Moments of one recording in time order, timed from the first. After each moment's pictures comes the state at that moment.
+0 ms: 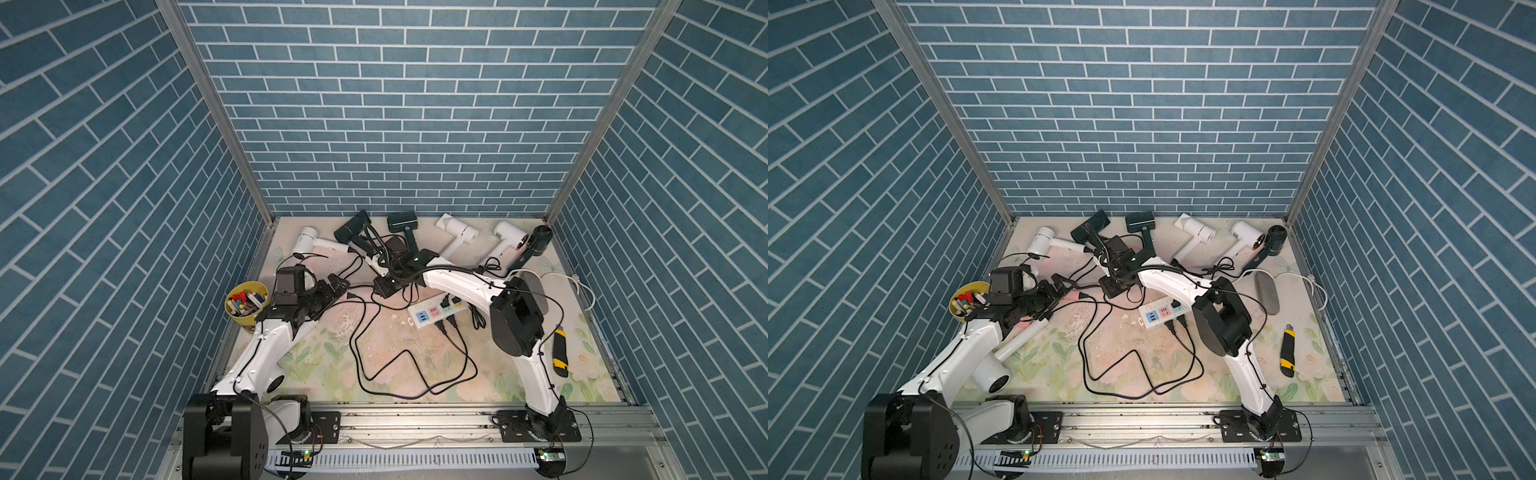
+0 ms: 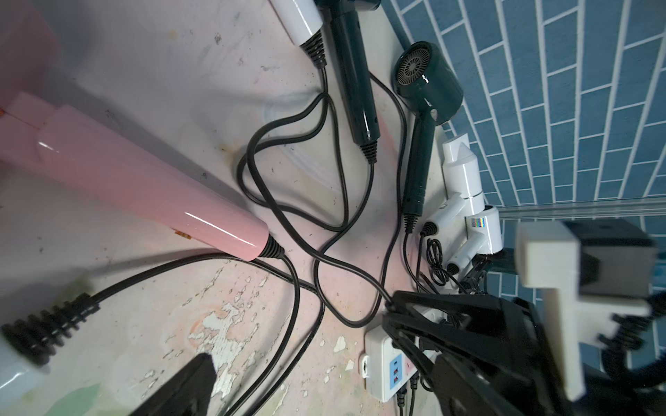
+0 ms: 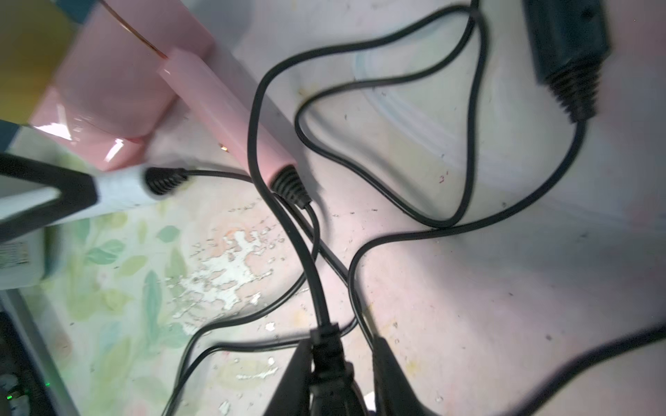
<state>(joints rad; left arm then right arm) -0.01 1.12 0.67 -0.28 0.45 -0.76 0.90 2.09 1.80 -0.65 -0.19 0.15</state>
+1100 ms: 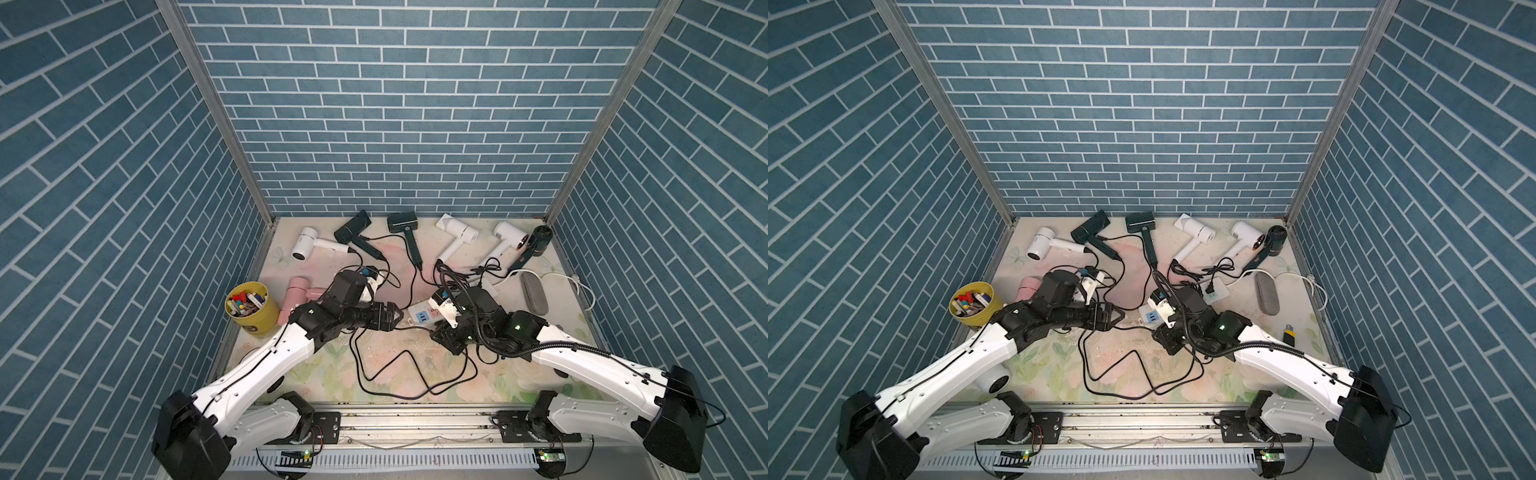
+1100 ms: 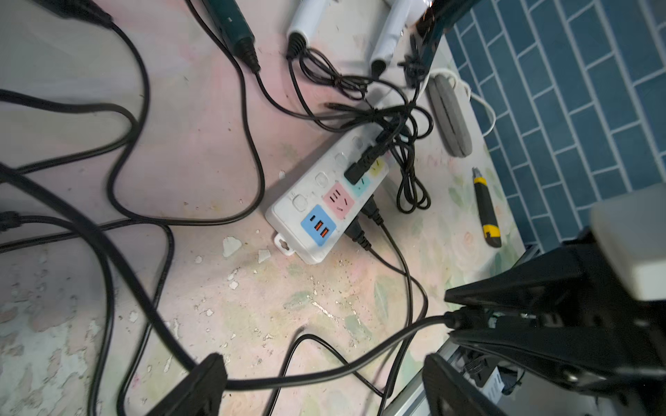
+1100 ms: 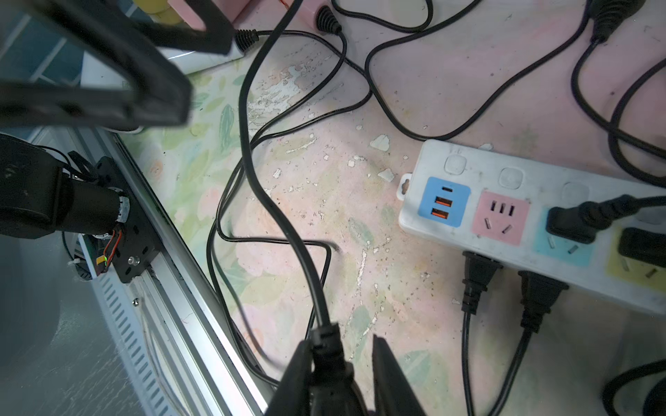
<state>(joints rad) -0.67 1.14 0.85 -0.49 0.27 -0.44 0.92 1.12 0.83 -0.54 -0.20 0.21</state>
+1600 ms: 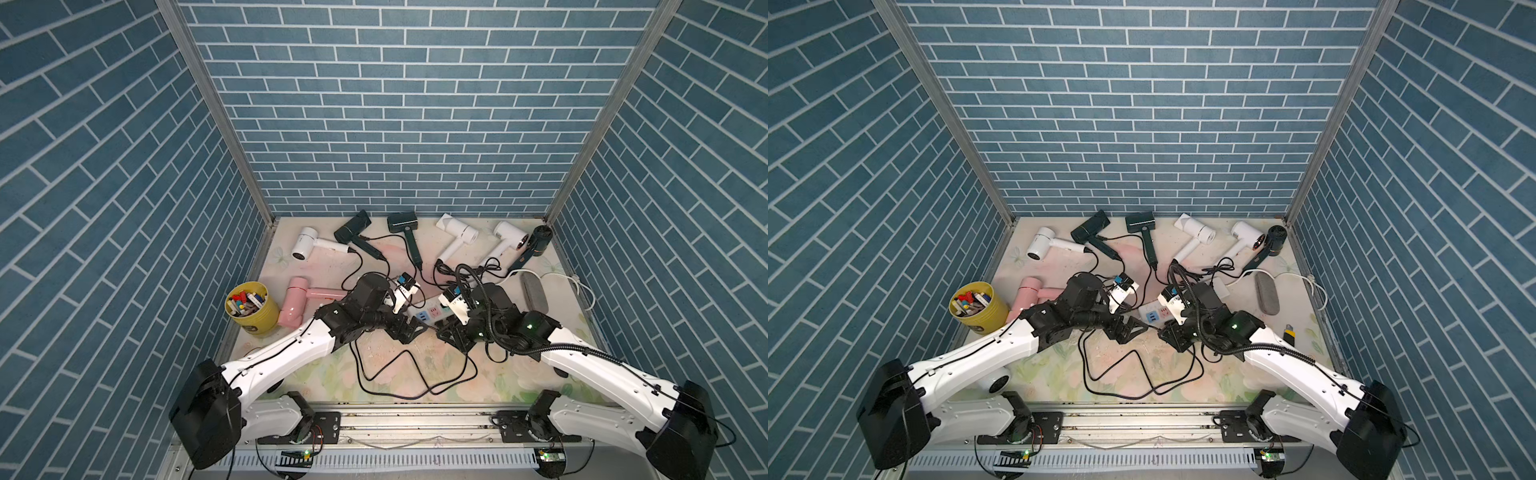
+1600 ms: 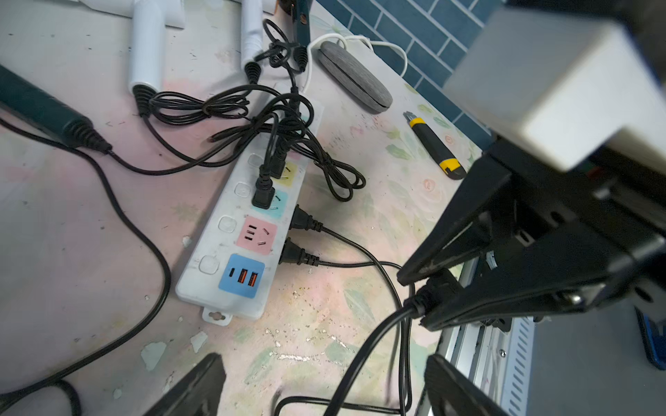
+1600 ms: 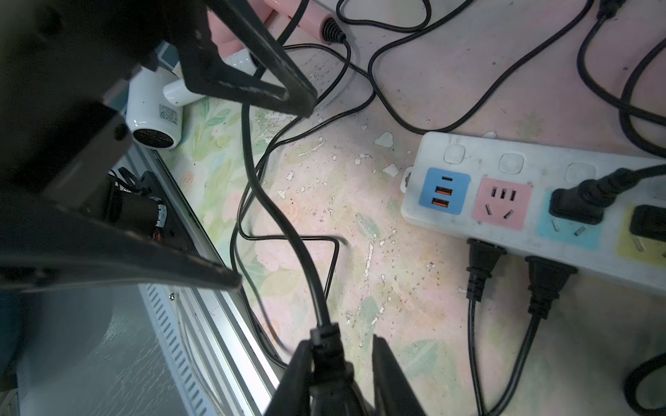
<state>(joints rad) -0.77 1.26 0.84 -0.26 0.40 -0.12 0.80 1.08 0.79 -0.54 -0.37 0.22</state>
